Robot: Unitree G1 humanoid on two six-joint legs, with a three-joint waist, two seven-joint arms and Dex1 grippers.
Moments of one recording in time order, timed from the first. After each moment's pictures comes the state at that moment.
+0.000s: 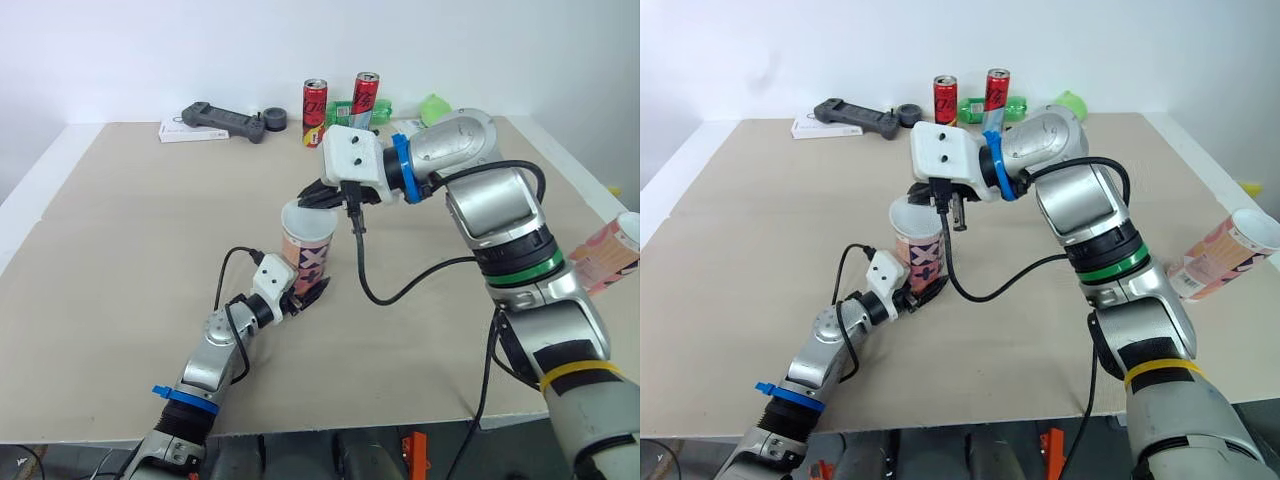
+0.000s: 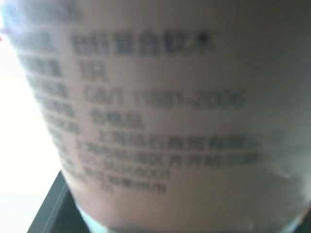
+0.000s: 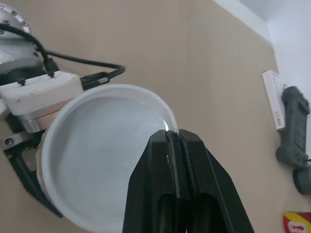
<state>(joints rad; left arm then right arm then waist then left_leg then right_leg) -0.30 0.14 -0.18 0.13 -0.11 0.02 -0.56 -1.17 -0.52 0.36 0.10 -0.01 0.36 1.29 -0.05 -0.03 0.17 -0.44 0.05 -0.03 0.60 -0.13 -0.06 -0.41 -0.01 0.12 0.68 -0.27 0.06</state>
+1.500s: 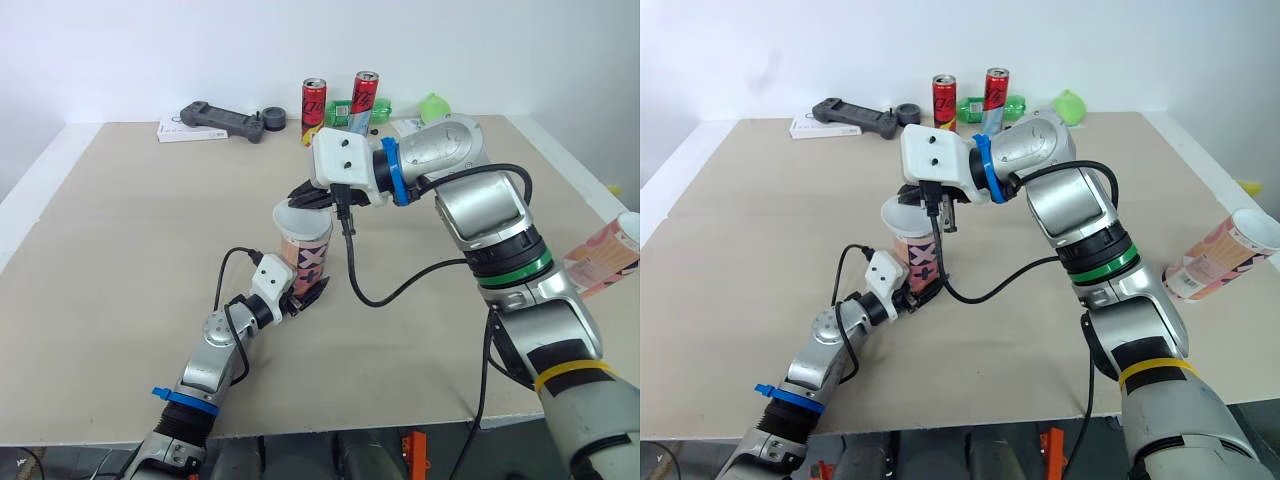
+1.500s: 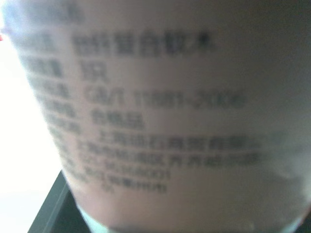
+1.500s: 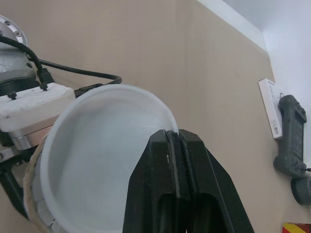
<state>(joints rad) -0.30 0.14 -0.18 0.12 -0.10 0.02 -0.56 -1.18 -0.49 0.38 0.14 0.00 0.31 1.24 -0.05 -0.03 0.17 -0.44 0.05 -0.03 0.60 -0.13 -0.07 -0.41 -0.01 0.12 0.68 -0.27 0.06</state>
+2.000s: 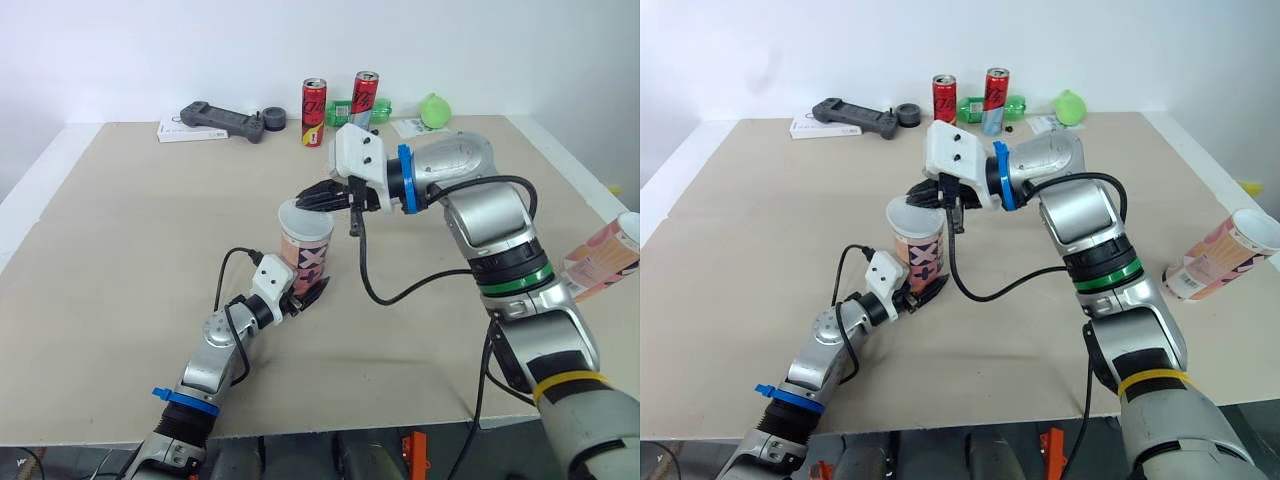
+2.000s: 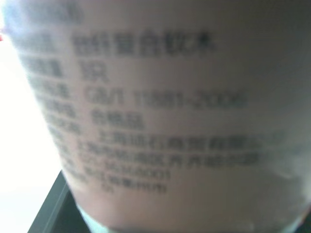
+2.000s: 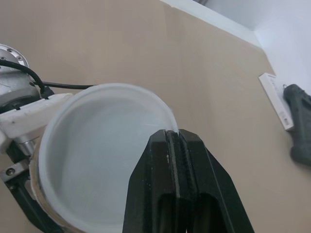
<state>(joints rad) -0.30 0.14 -0.18 0.12 -0.10 0.02 -0.55 -1.09 -0.49 0.30 0.17 0.10 0.35 1.21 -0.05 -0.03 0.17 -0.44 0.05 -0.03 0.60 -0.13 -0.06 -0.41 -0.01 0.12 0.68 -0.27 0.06</state>
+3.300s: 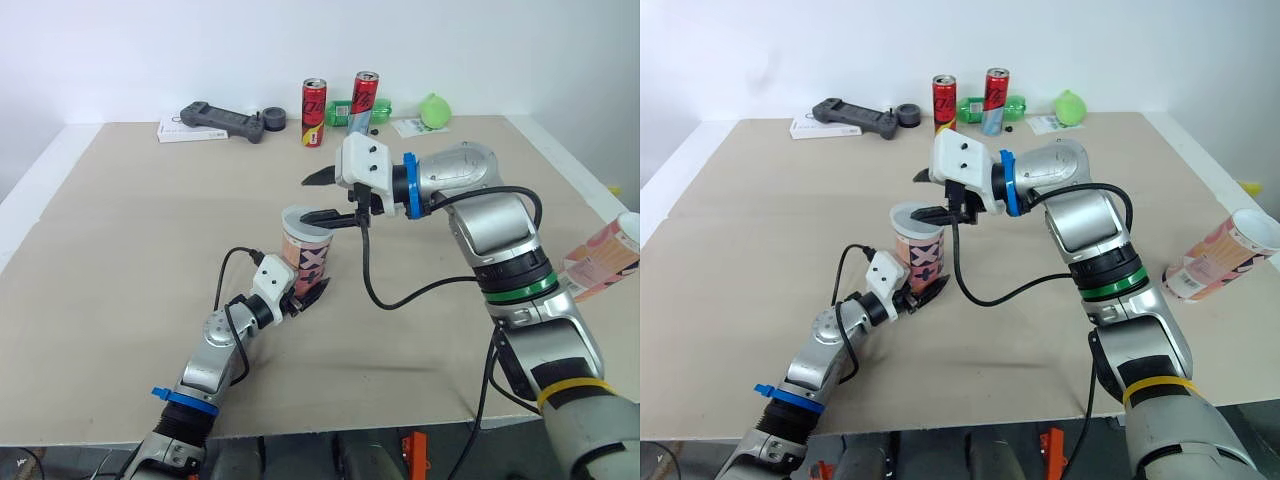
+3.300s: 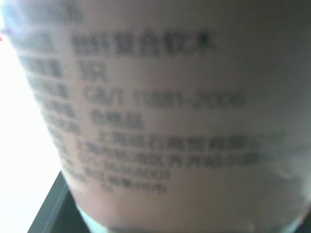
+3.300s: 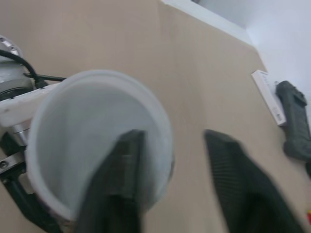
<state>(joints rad) -0.30 0.14 -0.18 0.11 -0.10 0.03 -0.56 -1.06 -0.50 0.29 0.14 0.09 0.30 1.17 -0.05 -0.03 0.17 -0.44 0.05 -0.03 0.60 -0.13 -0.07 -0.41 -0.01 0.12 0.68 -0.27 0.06</state>
